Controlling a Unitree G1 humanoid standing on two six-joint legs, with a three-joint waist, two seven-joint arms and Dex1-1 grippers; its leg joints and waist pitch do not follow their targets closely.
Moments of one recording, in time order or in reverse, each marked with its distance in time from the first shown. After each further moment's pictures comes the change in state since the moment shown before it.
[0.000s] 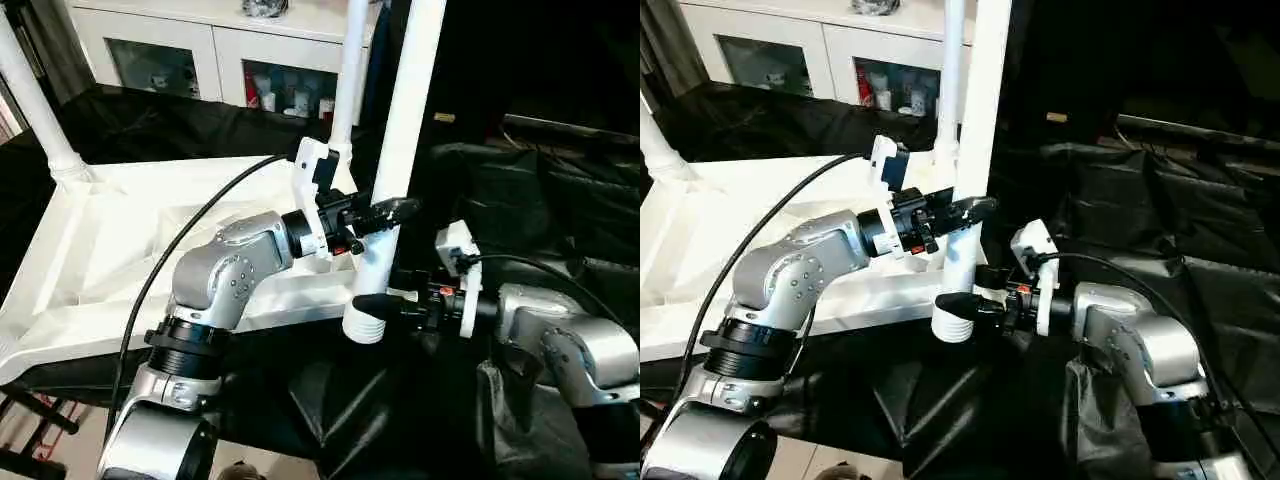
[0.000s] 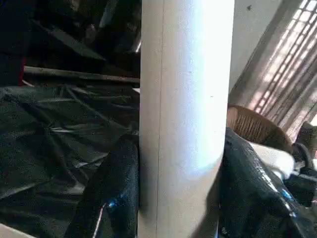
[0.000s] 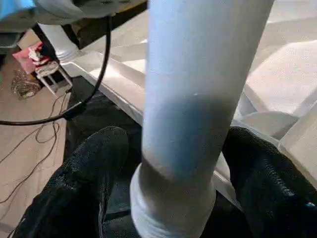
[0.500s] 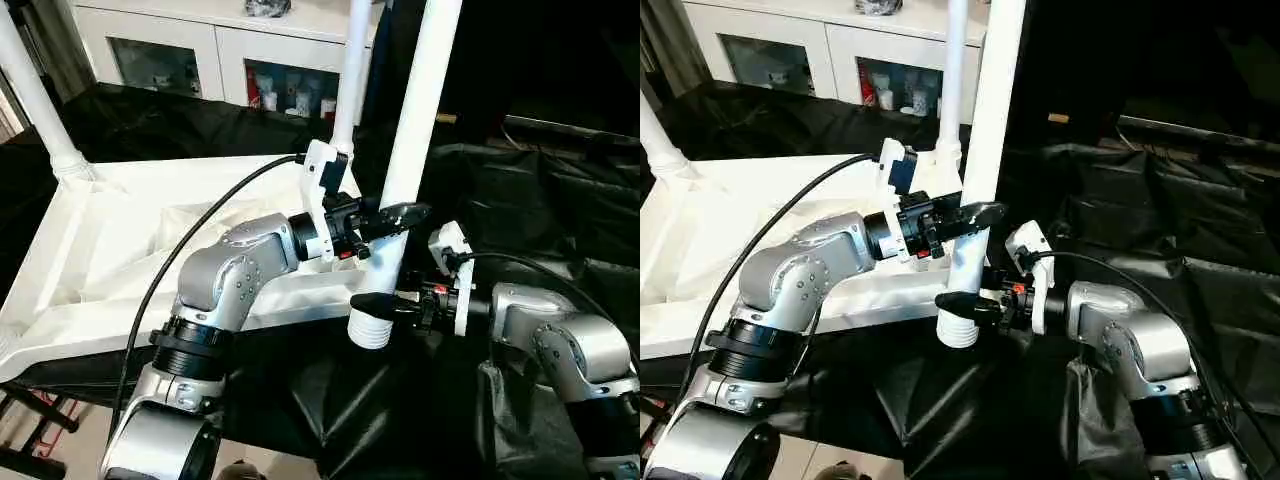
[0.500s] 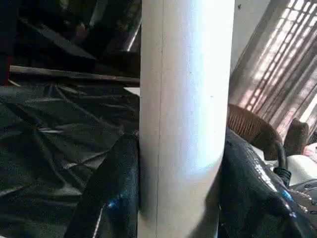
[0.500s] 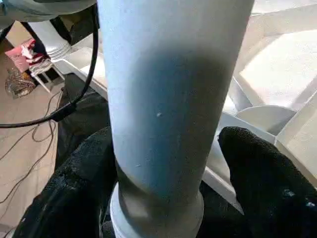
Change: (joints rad) left arm -0.001 -0.006 -0.012 0.000 -0.009 0.000 -0.022; right arm -0.021 0.008 0.014 0.031 -0.008 0.012 -0.021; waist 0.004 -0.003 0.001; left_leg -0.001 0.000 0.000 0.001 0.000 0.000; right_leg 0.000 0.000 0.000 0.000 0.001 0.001
